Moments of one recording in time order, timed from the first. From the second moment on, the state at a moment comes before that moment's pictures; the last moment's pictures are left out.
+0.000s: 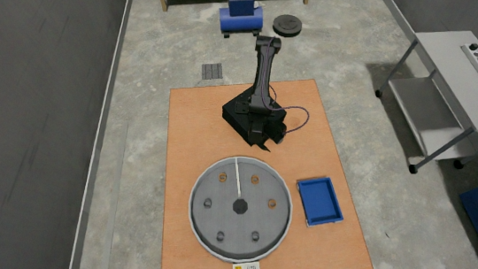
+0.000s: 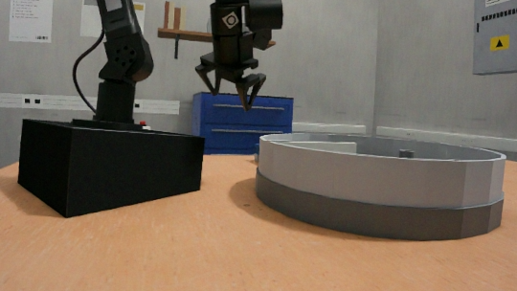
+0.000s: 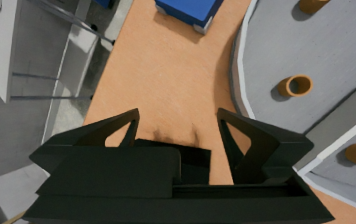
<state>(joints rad) -0.07 1.18 0.66 -0.86 -0.63 -0.72</state>
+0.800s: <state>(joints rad) -0.18 1.42 1.00 -1.01 -0.45 -0.39</state>
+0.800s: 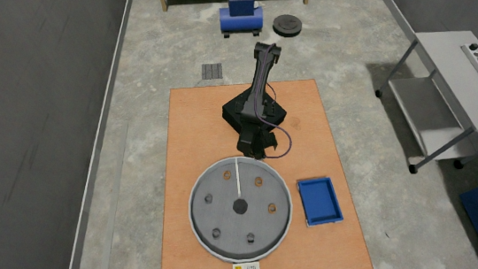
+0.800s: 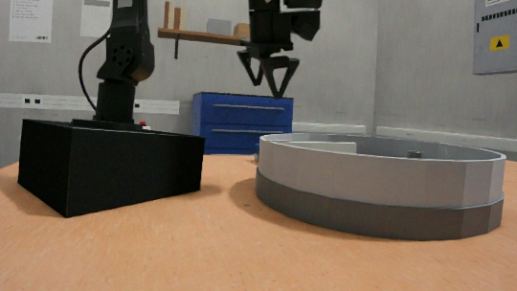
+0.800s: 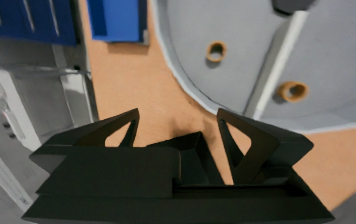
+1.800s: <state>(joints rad) -0.35 1.81 1.57 -1.27 -0.12 0.19</state>
